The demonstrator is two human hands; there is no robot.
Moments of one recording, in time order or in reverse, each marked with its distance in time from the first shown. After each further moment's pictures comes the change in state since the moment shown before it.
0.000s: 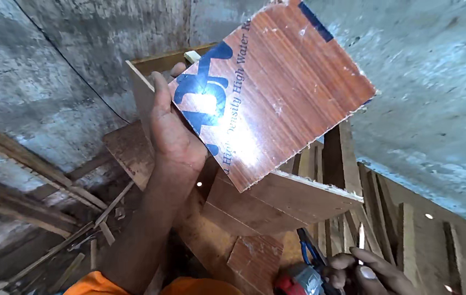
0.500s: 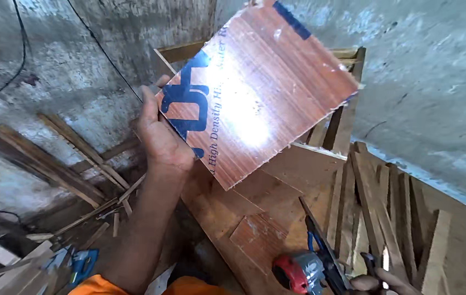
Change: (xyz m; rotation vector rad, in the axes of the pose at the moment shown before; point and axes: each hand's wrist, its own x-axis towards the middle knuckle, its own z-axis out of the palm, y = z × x) left_hand -0.104 0.027 -0.003 0.037 0.086 0.146; right_hand -0.092 -0.012 -0.070 0.046 -0.013 0.076
